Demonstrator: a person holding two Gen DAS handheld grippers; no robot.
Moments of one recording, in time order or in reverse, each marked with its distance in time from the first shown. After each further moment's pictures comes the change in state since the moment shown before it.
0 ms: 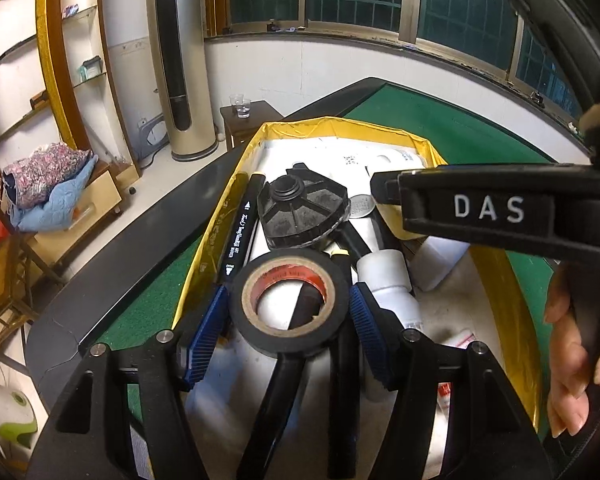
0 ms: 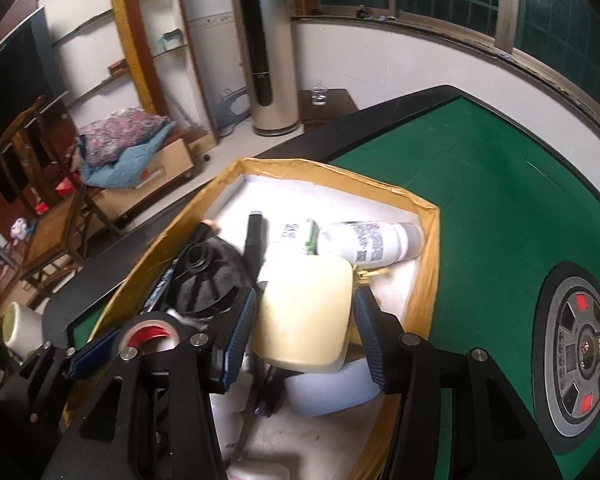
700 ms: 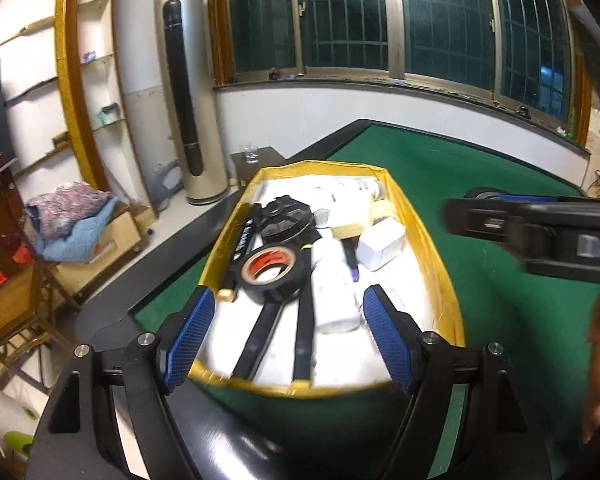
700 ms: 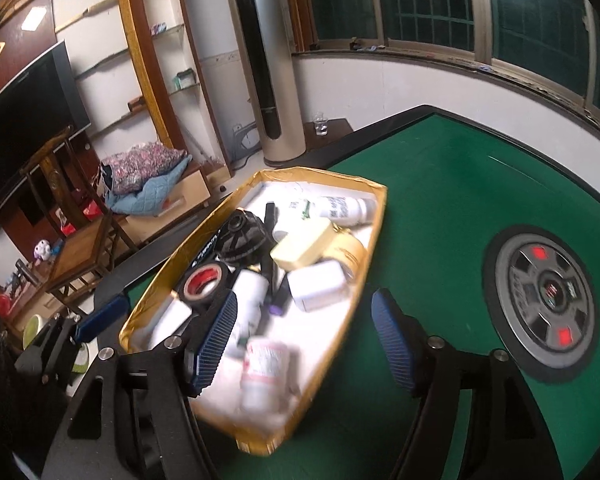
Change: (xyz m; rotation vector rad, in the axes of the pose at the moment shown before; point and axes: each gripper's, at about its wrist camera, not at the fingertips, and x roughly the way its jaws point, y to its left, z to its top) left arm -0.080 -0.023 -0.035 0.043 -0.175 0.083; right arm -0.101 -0.026 -0.068 0.070 -0.146 0.045
